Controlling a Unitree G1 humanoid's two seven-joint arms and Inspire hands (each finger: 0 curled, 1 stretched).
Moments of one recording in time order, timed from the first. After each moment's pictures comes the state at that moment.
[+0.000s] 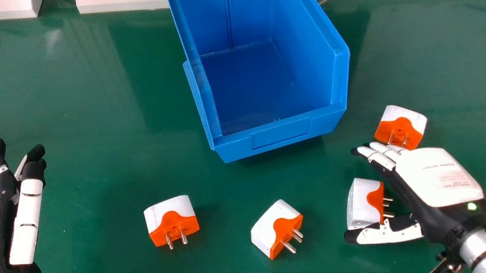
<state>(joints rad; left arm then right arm) 0.25 0.24 0.36 0.16 -0.20 -0.40 -0.23 0.05 -0.54 0.22 0.25 -0.88 -0.22 -0.19</state>
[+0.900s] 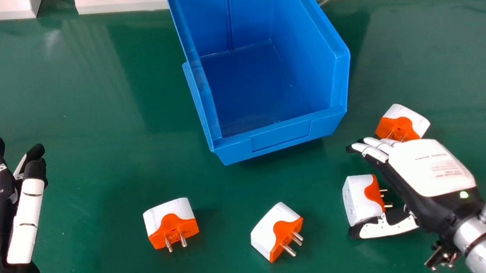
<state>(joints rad) 0.26 0.25 0.37 0.13 -0.21 -0.36 -0.25 -0.02 -0.57 0.29 0.32 -0.84 -0.21 -0.22</state>
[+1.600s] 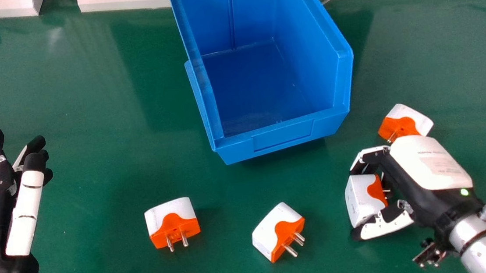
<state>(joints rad) 0.23 0.25 0.38 0.13 -0.21 -0.36 -0.25 0.00 -0.55 0.28 0.27 -0.67 -0.22 -0.17</state>
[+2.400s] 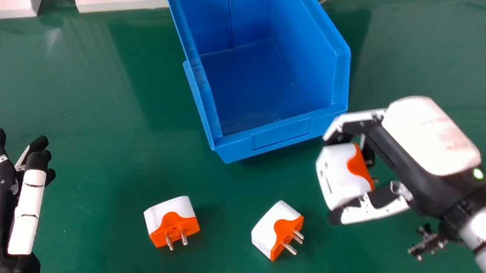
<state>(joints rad) 0.24 0.25 0.37 0.11 -0.20 -0.34 -0.24 0.12 -0.56 0.14 -0.32 -0.68 -0.22 -0.02</state>
